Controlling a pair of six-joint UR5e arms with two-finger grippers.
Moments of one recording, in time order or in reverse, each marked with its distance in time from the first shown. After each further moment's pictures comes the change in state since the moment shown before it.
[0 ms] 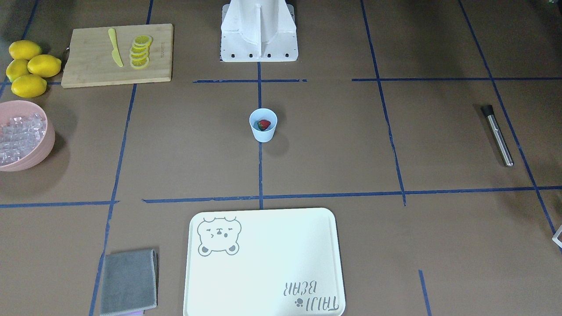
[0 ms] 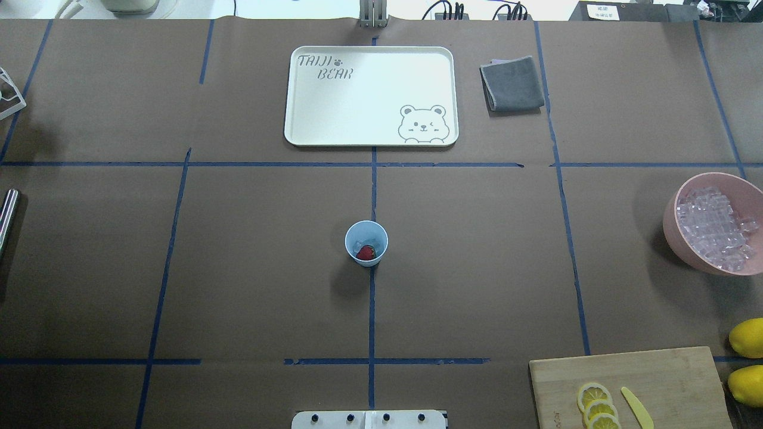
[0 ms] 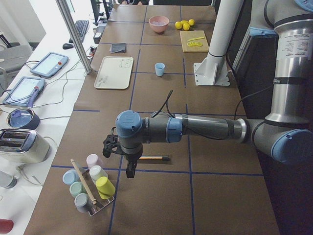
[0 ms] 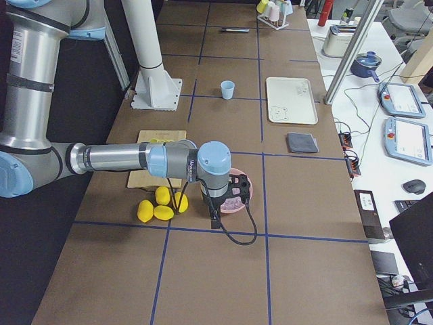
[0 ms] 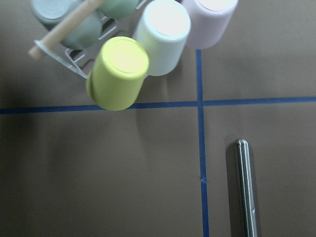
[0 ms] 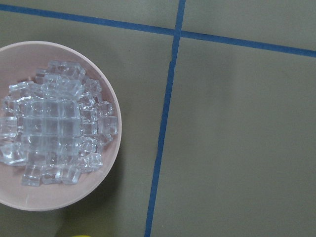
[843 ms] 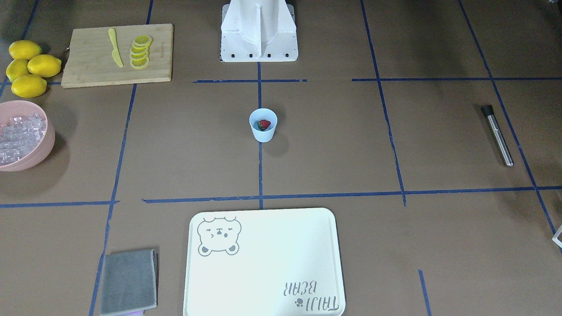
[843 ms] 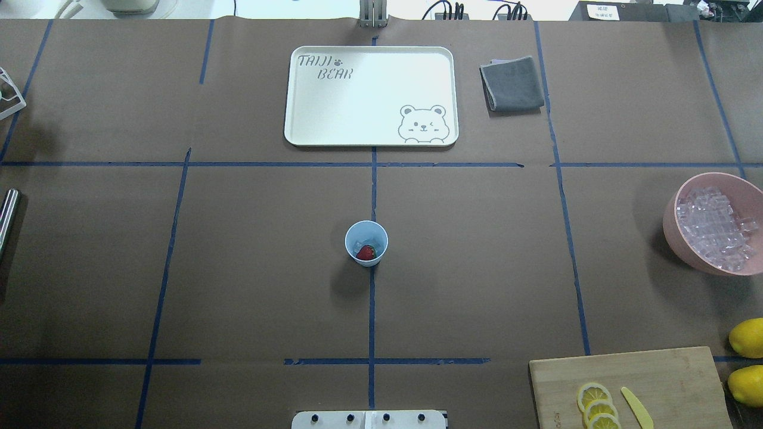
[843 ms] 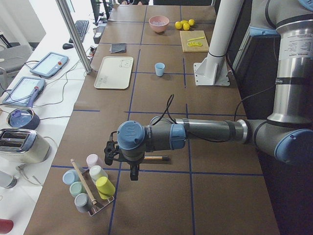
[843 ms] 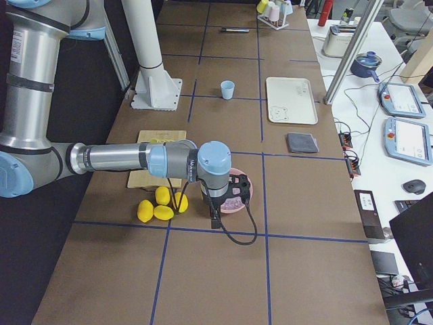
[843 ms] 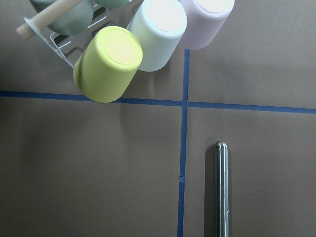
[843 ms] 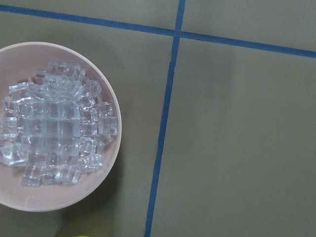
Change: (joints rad) left arm -0.060 0.003 0.038 0.011 -0.103 -0.060; right arm 0.000 0.001 0.000 0.000 -0.001 0.000
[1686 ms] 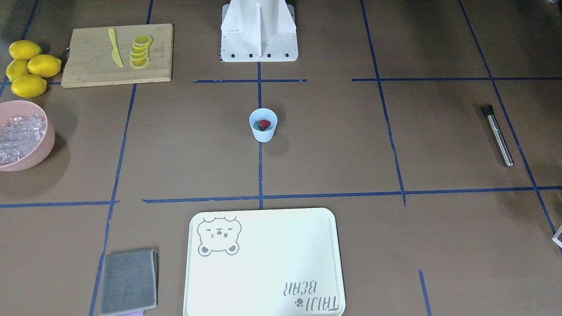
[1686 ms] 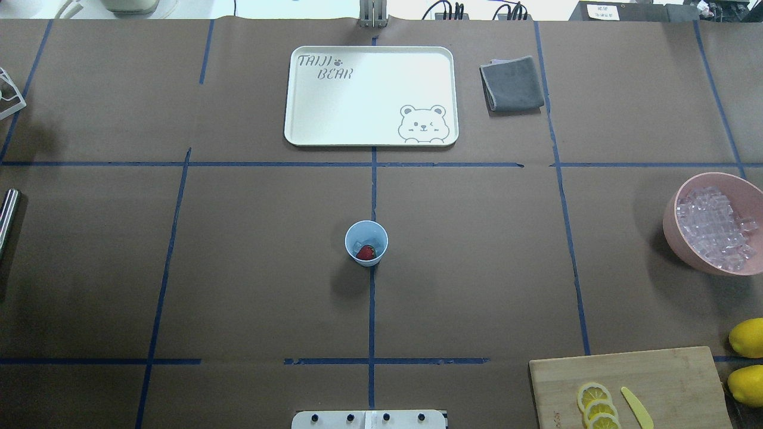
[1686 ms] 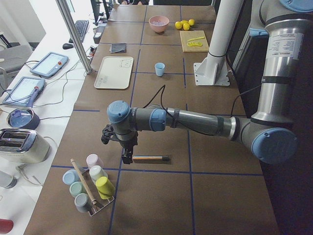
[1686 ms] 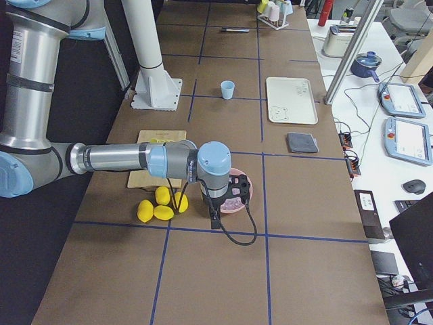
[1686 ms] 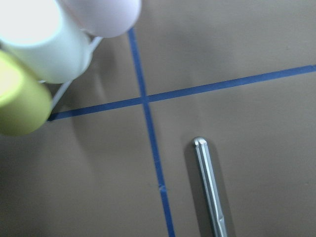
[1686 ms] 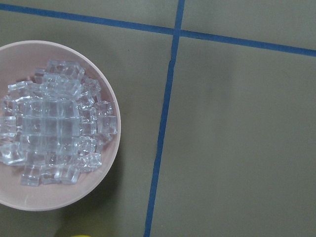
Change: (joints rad) left arm 0.161 -0.056 -0.015 0.022 0.074 -0.006; right arm 0.000 -0.001 -0.001 0.000 0.000 0.000
